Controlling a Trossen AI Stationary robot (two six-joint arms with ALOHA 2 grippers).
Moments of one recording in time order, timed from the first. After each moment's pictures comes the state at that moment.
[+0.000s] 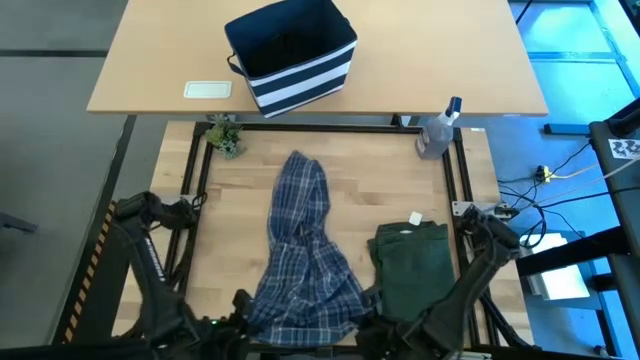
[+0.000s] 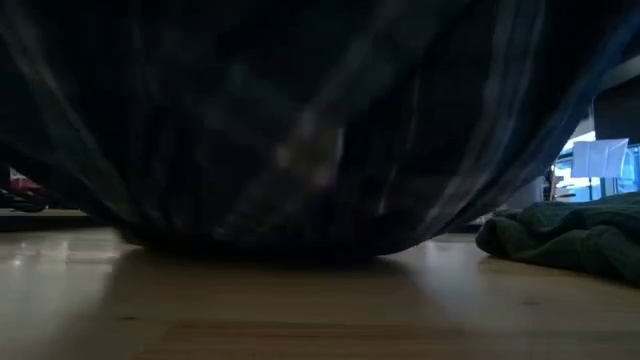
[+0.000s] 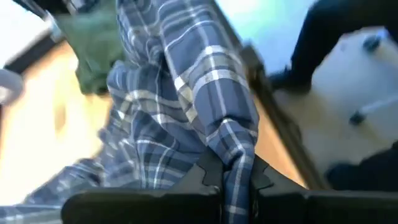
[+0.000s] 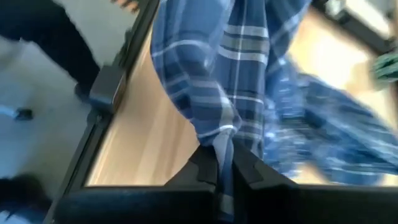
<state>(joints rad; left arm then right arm) -1.03 1.85 1.76 -1.02 -0.67 -0.40 0.87 2.05 1.99 -1.08 0.61 0.34</state>
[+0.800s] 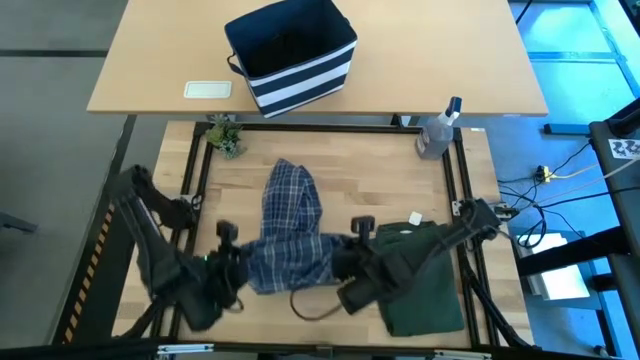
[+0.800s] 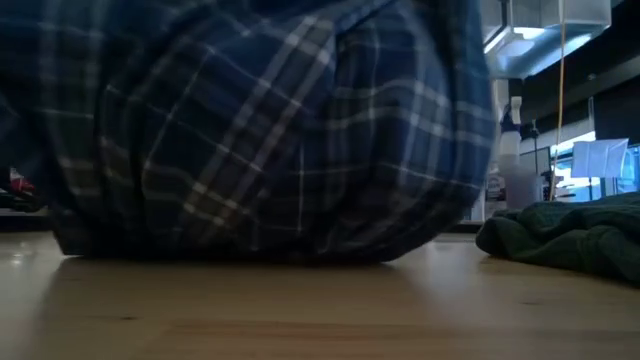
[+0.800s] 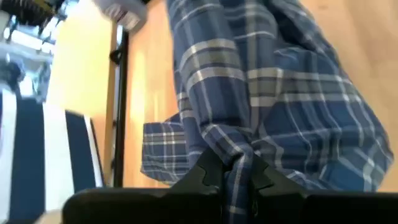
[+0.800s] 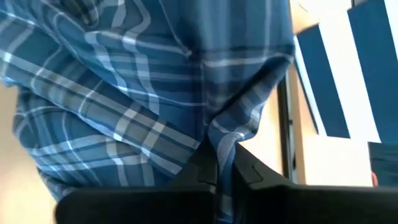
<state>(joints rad) -0.89 1.62 1.66 -1.51 -0.84 -0.60 0.56 2.05 2.12 -1.48 0.76 0.36</state>
